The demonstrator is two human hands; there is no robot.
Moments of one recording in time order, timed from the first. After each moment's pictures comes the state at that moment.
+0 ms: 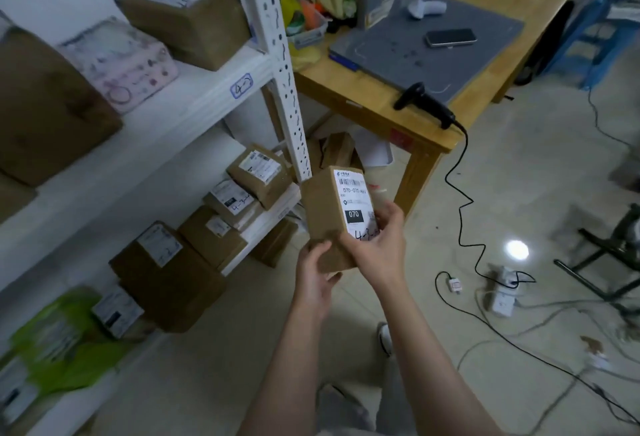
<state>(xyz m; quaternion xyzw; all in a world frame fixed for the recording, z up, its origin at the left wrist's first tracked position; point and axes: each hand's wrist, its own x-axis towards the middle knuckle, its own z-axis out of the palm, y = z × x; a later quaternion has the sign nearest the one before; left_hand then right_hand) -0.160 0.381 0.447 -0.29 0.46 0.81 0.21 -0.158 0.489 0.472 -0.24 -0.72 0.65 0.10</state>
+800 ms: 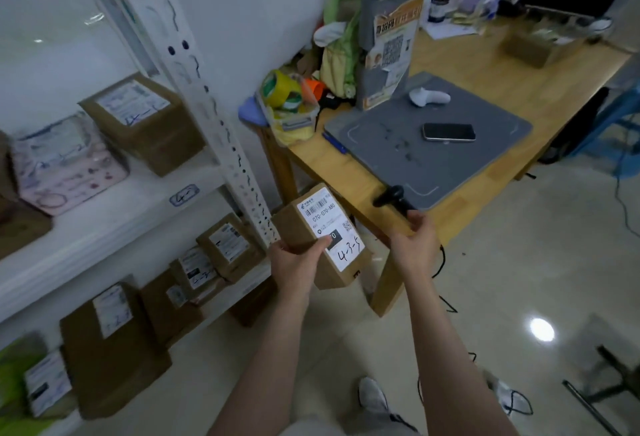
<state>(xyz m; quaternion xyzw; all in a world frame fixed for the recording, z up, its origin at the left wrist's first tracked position) -0.355 0.520 0.506 -0.31 0.64 0.70 0.02 -0.377 0.704 0.497 -0.30 -0.77 0.55 0.10</state>
